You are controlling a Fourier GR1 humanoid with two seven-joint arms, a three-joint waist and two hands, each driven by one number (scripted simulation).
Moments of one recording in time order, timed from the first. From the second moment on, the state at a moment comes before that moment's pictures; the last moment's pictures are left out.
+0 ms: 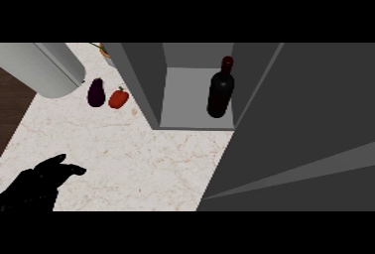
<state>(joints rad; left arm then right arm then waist) 0.10 0.96 -0.68 -1.90 1.15 0.21 -0.85 -0.07 -0.02 0.57 -2.40 -0.25 0.23 0.67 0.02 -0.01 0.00</state>
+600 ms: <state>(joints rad) 0.31 1.13 -0.48 -1.82 1.26 -0.03 -0.93 -0.31 -0.08 0.84 -2.35 -0.05 -0.12 0.71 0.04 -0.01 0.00</state>
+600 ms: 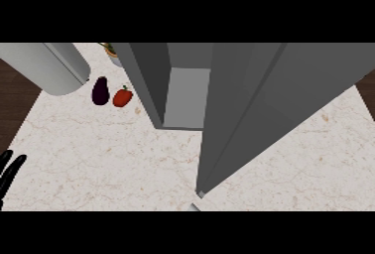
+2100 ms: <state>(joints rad) 0.53 1.22 -0.19 -1.63 1.29 -0.35 -0.89 -1.09 0.00 0.45 -1.46 -0.36 -0.22 0.43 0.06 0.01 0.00</state>
